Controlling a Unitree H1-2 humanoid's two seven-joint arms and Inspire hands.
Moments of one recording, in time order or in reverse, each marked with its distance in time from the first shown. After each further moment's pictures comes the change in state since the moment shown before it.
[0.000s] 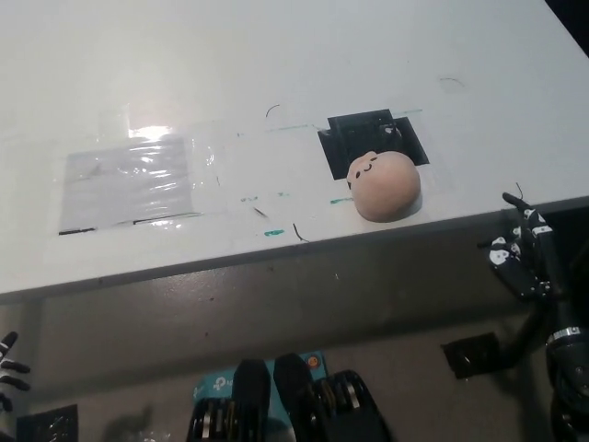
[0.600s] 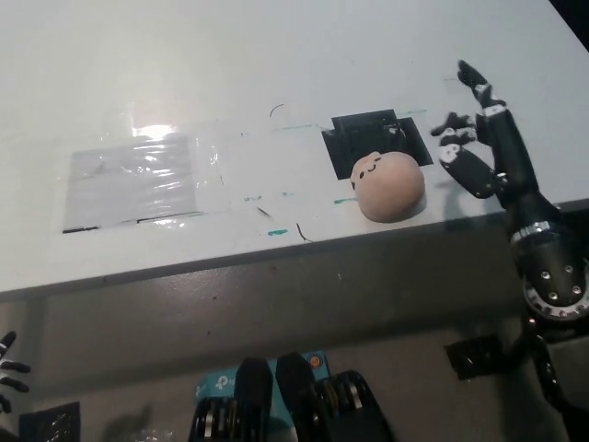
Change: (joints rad) left_arm 0.000 0.000 0.003 -0.001 -0.003 0.012 -0.001; right_arm -0.261 -0.023 0.147 -0.066 -0.107 0.048 0.034
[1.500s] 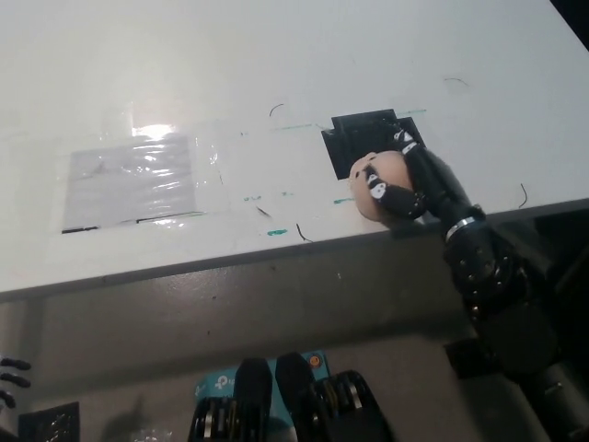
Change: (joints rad) left_arm -0.014 0.004 -0.004 -0.003 -0.002 0.014 -0.002; right_arm -0.132 0.037 0.182 0.407 -0.193 0.041 0.005
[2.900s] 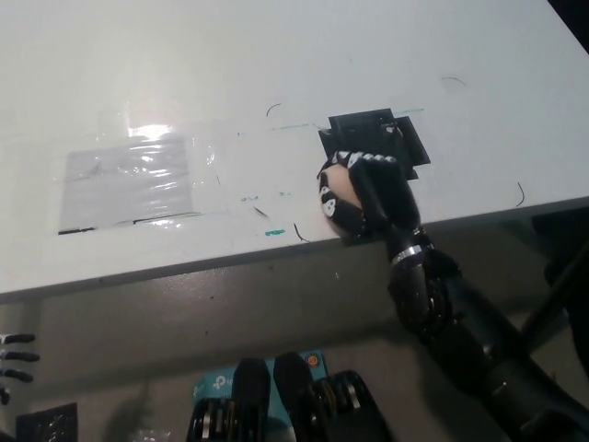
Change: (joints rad) left_arm -0.023 0.012 0.002 -0.033 -0.008 0.030 -0.047; right_arm -0.060 0.063 0.175 0.293 -0.234 -0.358 -0.477
